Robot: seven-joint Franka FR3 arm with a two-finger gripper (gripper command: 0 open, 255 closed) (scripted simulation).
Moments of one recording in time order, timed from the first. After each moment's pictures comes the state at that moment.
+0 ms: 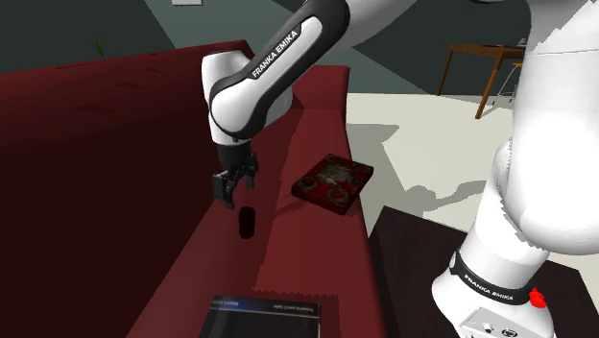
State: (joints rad) arm 0.05 0.20 0.16 -2.12 0.01 2.33 0.04
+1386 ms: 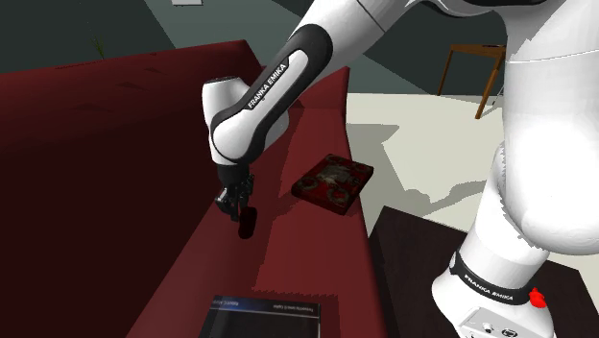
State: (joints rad) arm 0.06 0.30 0.15 -2.12 -0.01 2.43 0.06
